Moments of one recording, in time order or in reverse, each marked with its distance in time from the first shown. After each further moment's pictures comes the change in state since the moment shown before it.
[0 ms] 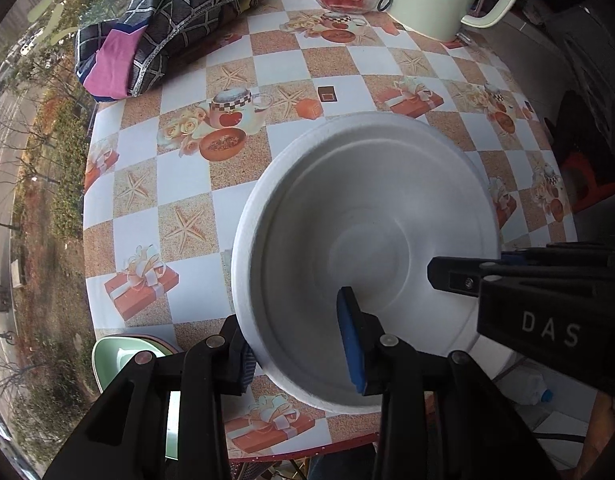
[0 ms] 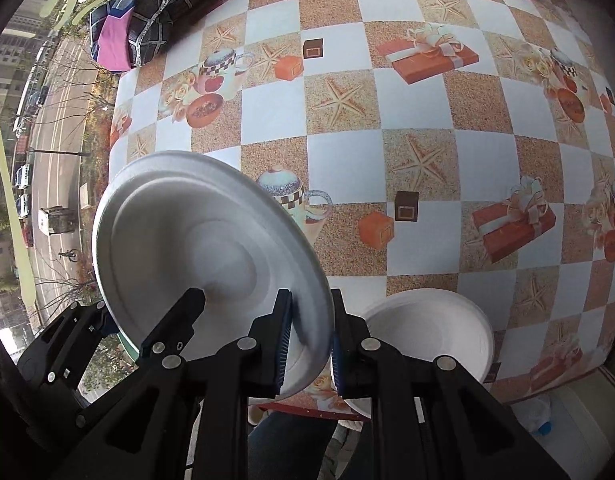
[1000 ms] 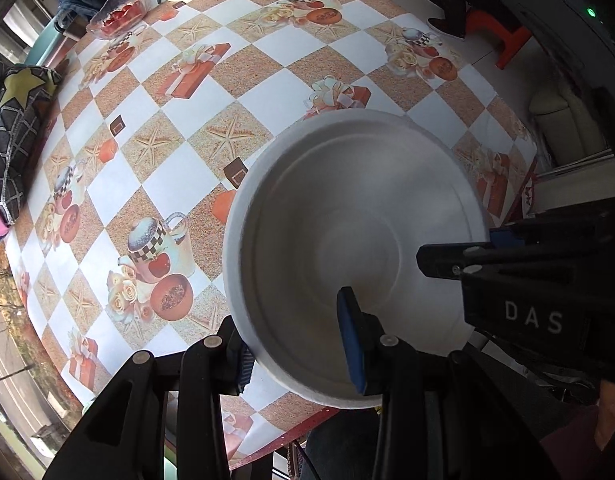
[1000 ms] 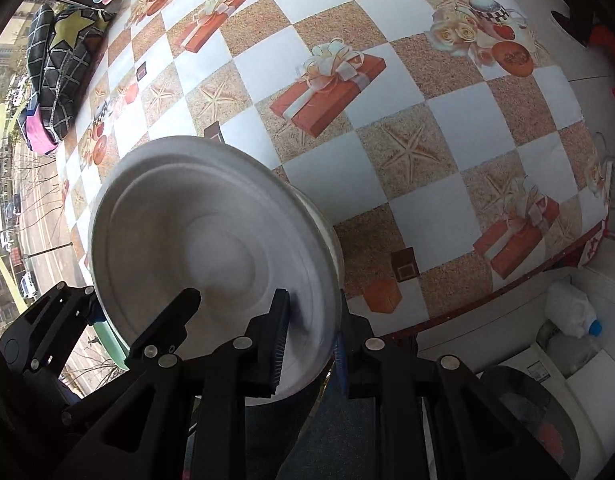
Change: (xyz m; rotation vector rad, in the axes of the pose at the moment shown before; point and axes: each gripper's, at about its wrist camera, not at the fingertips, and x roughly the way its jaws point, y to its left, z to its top) left arm 0.026 -0.139 -0.012 0.495 0.136 -0.083; right arm -0.022 -0.133 -0.077 0.369 0.009 0.028
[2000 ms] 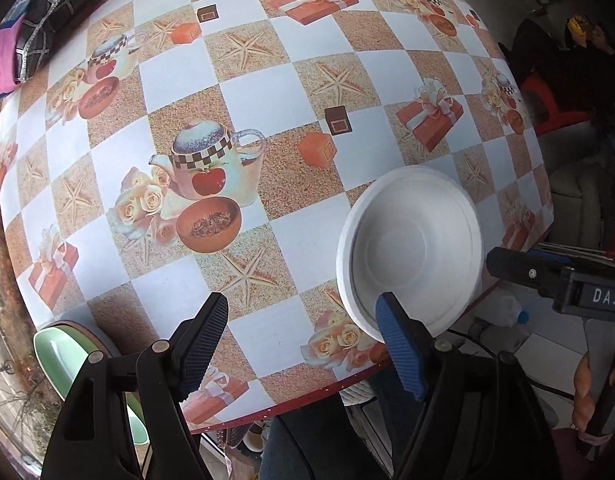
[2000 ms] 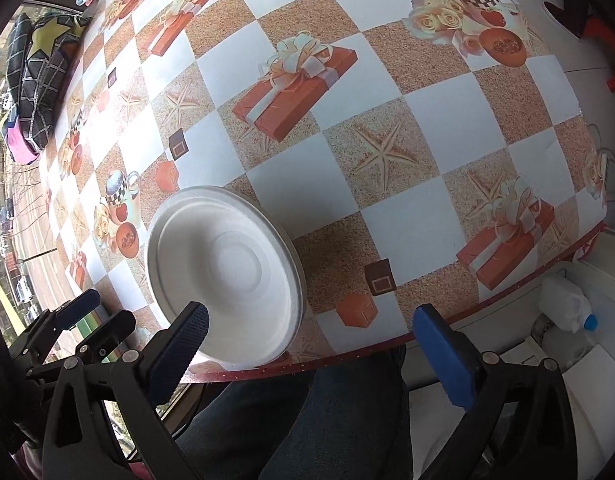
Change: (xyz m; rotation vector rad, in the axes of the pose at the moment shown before) left arm 0.015 0.081 -0.033 -0.366 0.101 -0.119; right arm 0.013 -0.017 0.017 0.022 0.025 -0.030
